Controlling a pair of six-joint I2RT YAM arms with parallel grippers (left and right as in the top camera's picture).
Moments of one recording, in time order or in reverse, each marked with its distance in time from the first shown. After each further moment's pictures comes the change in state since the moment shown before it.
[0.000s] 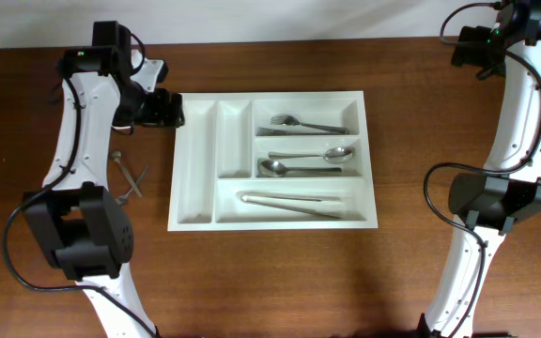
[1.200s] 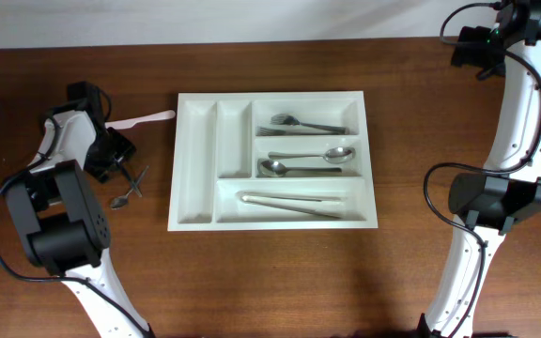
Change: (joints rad) left arm 0.198 0.093 -0.382 0.357 -0.237 -0.747; right arm 0.000 0.000 0.000 0.000 0.000 0.000
